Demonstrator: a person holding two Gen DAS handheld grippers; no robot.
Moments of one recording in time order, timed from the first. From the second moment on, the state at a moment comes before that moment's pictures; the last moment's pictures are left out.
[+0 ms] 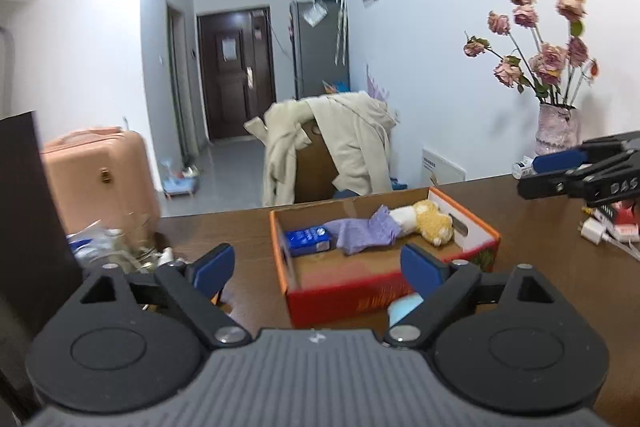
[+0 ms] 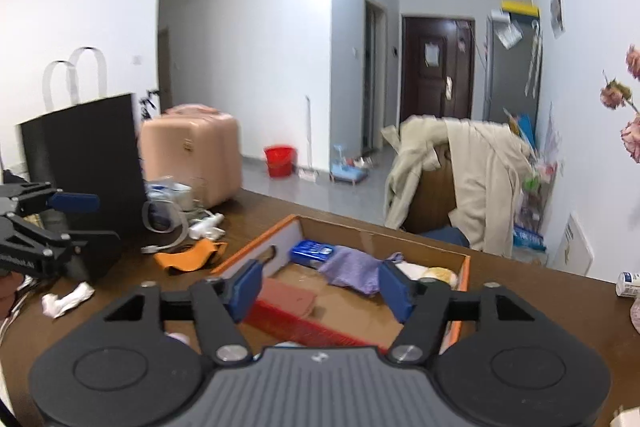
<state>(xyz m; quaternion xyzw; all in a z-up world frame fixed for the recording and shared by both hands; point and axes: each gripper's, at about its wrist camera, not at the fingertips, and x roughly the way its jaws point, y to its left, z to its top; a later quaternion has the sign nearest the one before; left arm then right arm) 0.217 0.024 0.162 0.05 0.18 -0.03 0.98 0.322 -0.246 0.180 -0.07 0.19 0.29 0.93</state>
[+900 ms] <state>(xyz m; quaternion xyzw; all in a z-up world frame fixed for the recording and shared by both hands) 0.211 0.094 0.058 -0.08 0.26 -0.06 0.96 0.214 -0.166 0.059 -0.02 0.28 0.29 0.91</state>
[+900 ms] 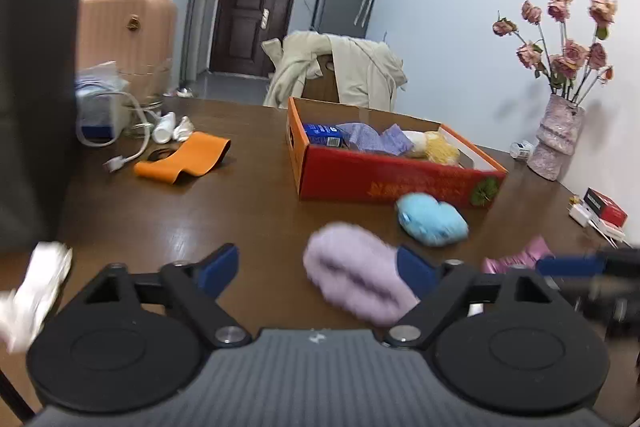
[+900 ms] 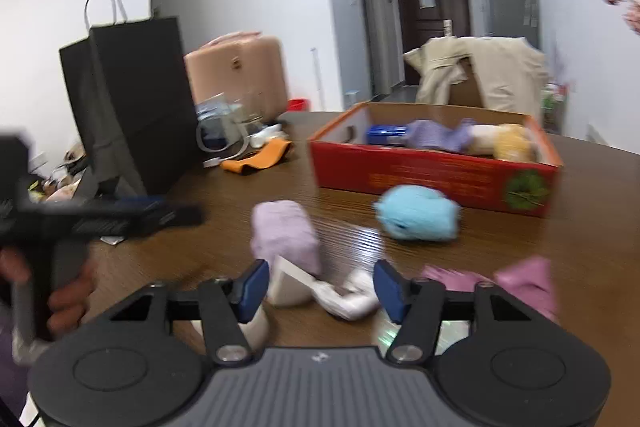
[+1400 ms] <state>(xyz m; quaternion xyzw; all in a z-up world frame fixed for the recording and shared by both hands) 0.307 0.125 0.005 -0.18 0.35 -0.17 0.90 0.294 -0.090 0.026 -0.11 0.32 0.21 0.92</state>
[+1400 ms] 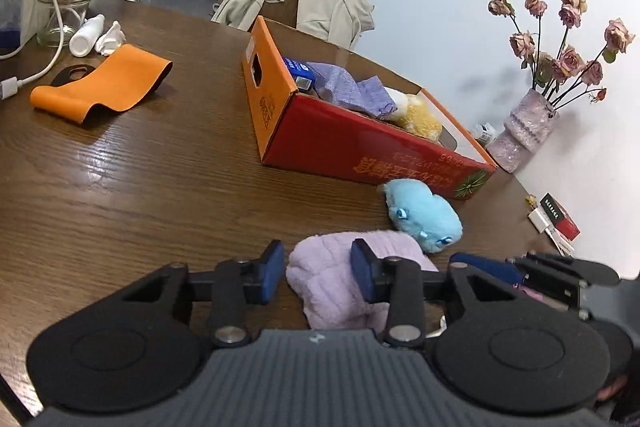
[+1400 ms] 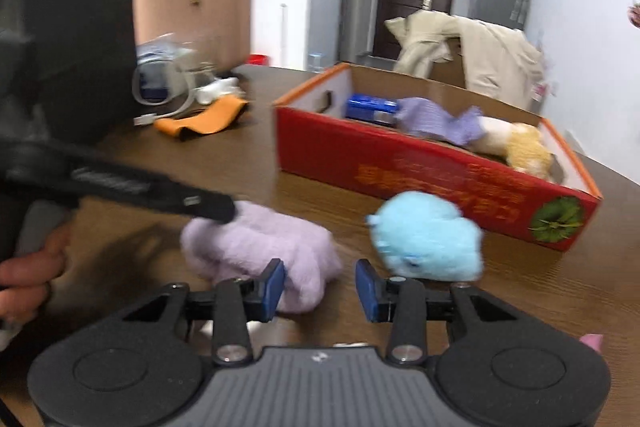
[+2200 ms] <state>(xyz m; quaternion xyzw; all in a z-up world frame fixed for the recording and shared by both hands) 0.268 0.108 0.032 -0.21 0.32 -0.18 0.90 0.322 -0.134 0.032 0.14 0.35 0.28 0.88</state>
